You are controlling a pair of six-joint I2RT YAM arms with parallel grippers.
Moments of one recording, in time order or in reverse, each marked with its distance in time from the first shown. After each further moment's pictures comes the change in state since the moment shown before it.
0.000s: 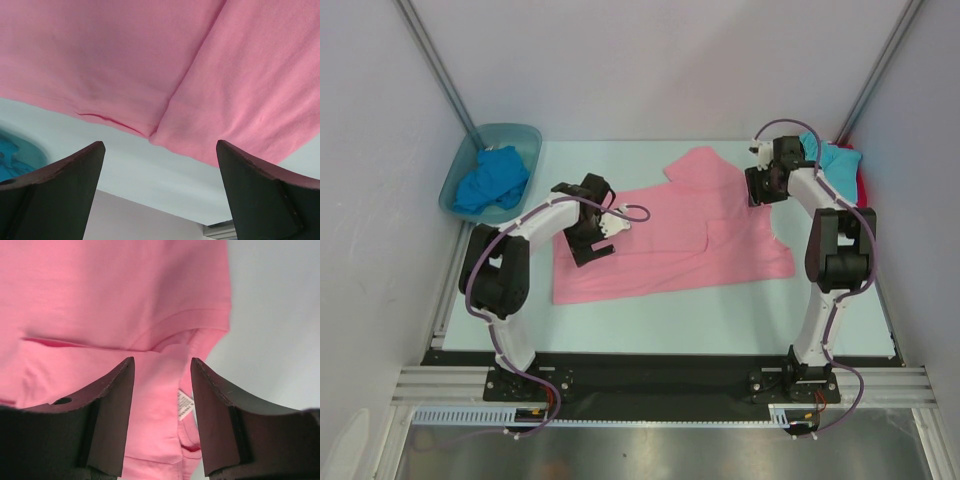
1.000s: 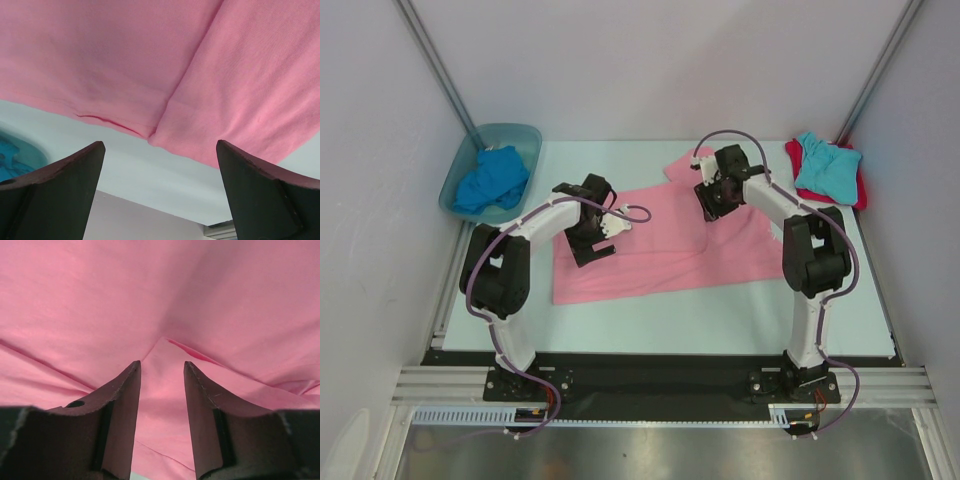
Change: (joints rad) left arm -0.008 0.003 0.002 0.000 0.001 0.000; right arm 0.280 -0.008 -0.004 -0.048 -0.010 -0.042
